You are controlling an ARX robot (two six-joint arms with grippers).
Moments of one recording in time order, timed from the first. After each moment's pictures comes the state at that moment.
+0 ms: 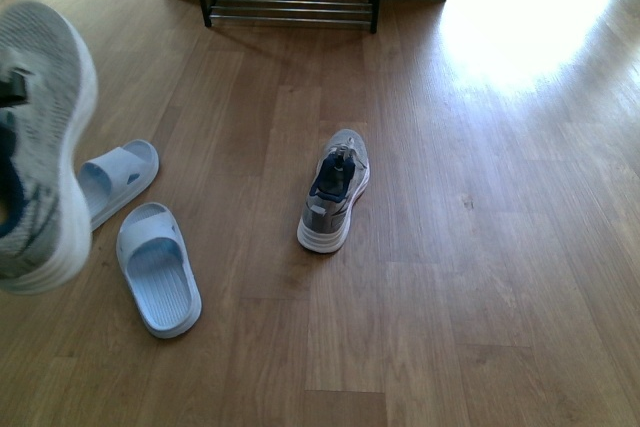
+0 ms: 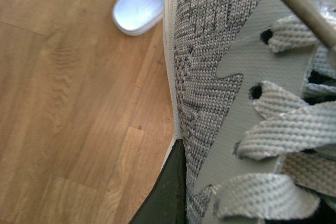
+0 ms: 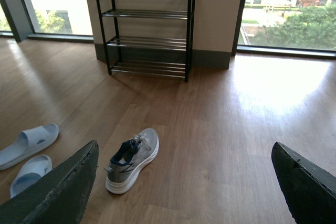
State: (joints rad) left arm 0.04 1.81 0.92 -0.06 -0.07 -0.22; right arm 0.00 0.00 0.03 0.00 0.00 -0.01
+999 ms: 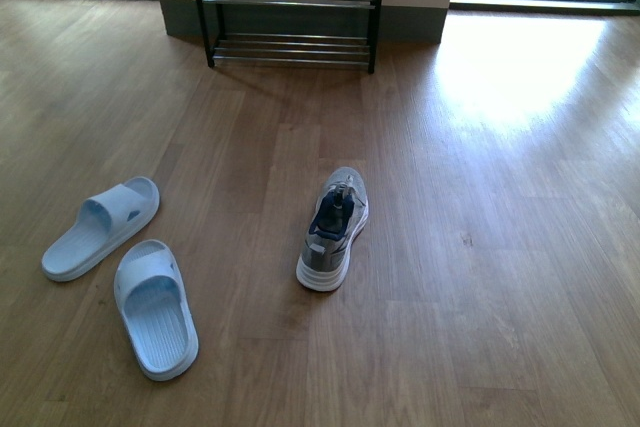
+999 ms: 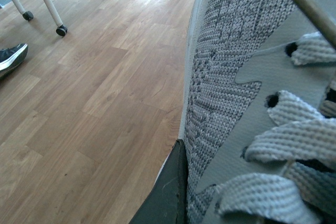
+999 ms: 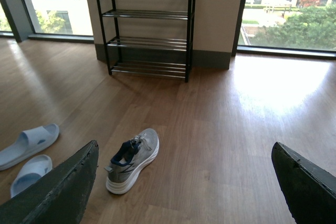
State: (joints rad) left arm -0.12 0.60 0.24 -0.07 -0.58 -0.04; right arm 0.00 0.00 0.03 0.00 0.00 -0.01
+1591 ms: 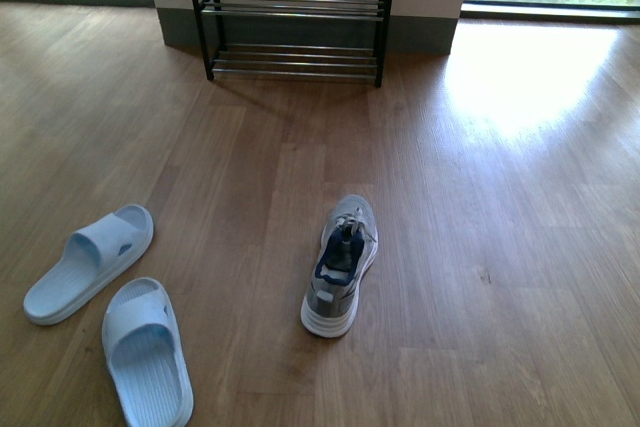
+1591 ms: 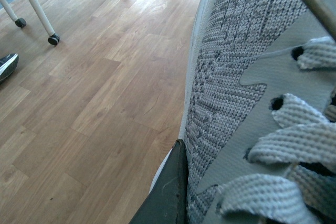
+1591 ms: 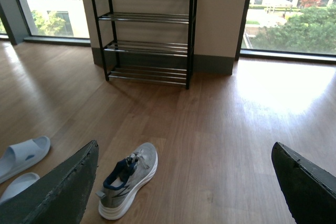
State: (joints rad) left arm -0.12 0.60 0.24 -0.07 -0.58 -0.04; right arm 0.00 0.00 0.03 0.00 0.00 -0.01
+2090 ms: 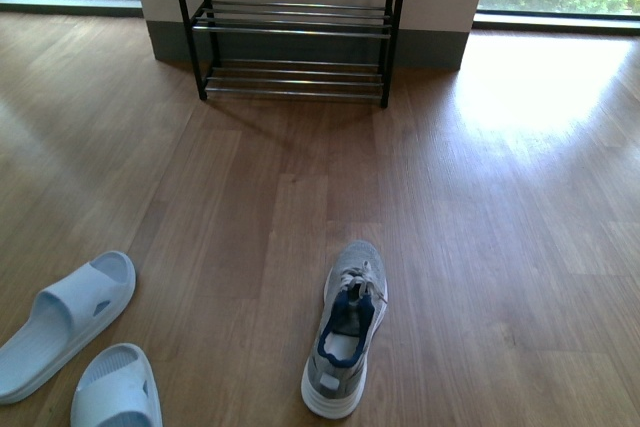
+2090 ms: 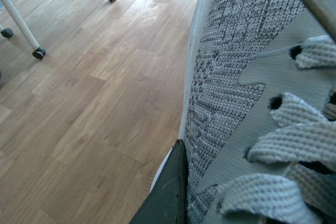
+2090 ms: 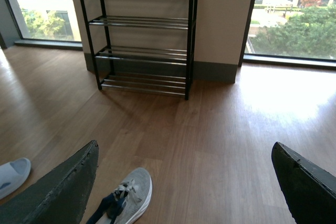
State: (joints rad) left arm -0.12 0.60 0.24 -0.07 -0.58 -0.04; right arm 0.00 0.00 0.03 0.00 0.00 -0.01
